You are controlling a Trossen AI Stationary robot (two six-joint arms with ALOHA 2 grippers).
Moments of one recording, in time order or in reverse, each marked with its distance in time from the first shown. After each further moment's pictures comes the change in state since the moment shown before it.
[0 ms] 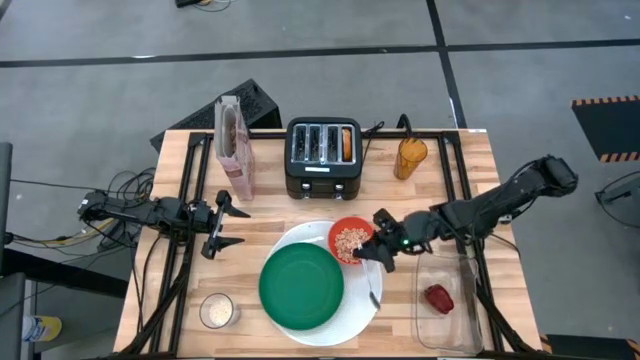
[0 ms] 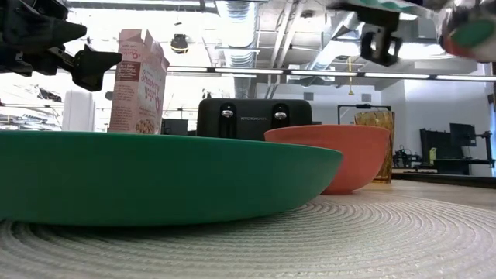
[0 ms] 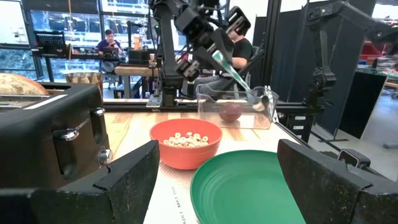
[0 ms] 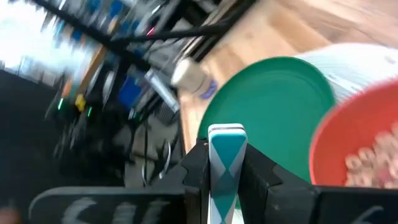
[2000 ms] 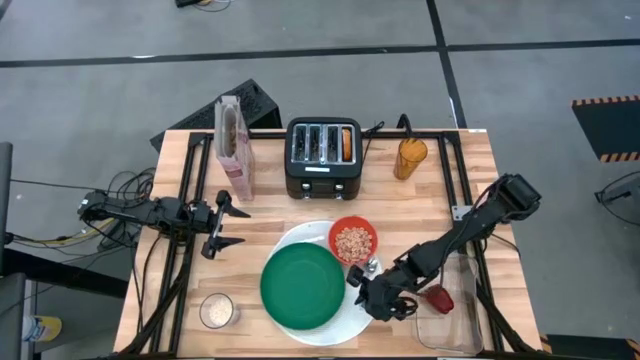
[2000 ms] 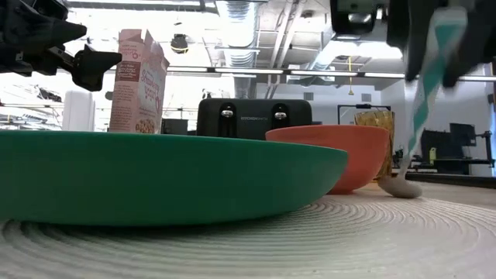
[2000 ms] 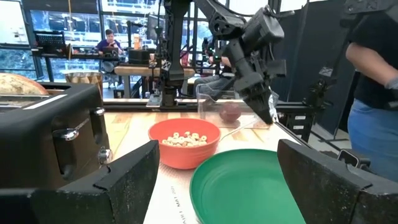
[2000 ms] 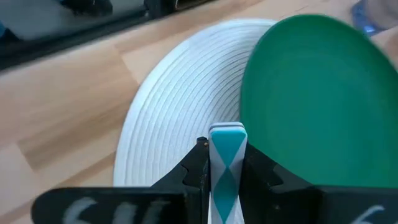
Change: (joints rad) left arm 0.000 0.000 0.000 0.000 0.000 0.000; right arm 0.223 0.457 0.308 -0.371 -0.077 -1.454
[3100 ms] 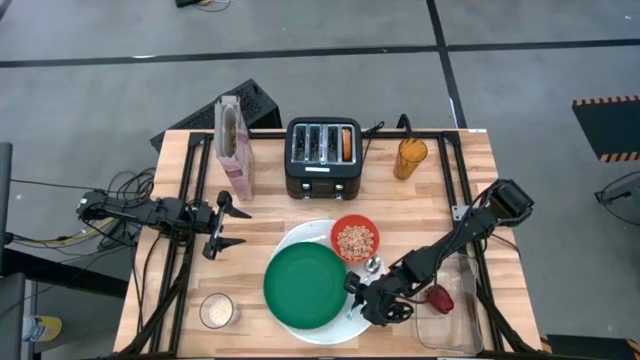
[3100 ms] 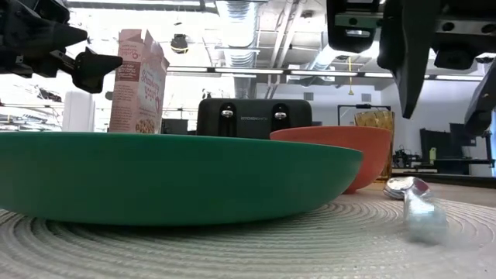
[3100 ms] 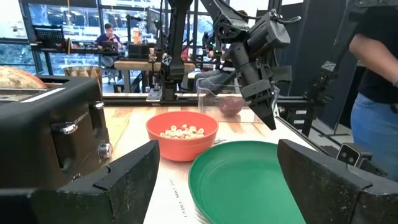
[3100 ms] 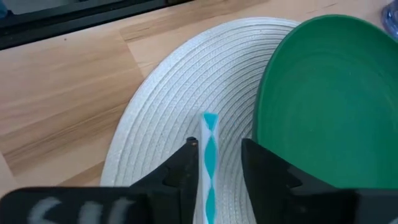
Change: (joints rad) left arm 0.000 0.026 0.000 0.000 0.000 0.000; right arm 0.015 0.083 -0.002 0.070 -0.008 -0.049
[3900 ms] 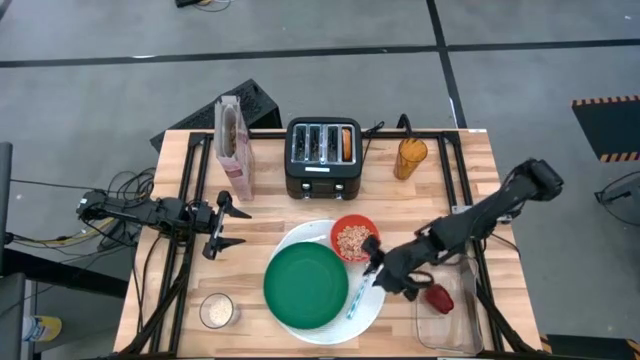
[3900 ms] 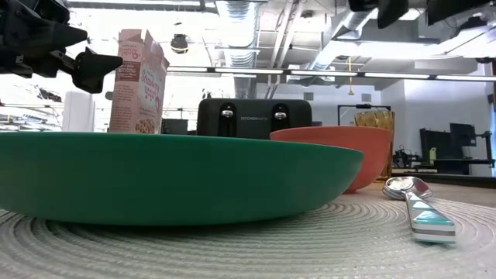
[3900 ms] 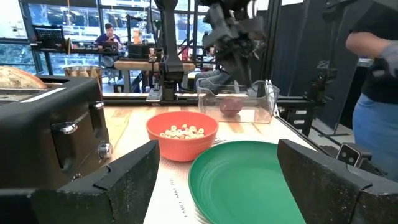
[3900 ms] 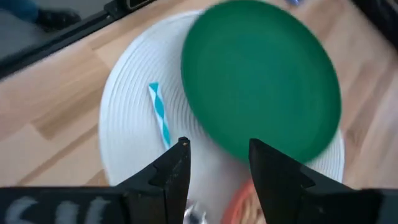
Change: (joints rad) left arm 0.000 0.000 0.000 0.000 0.000 0.000; right arm -0.086 -0.347 0.000 -0.305 0.065 0.165
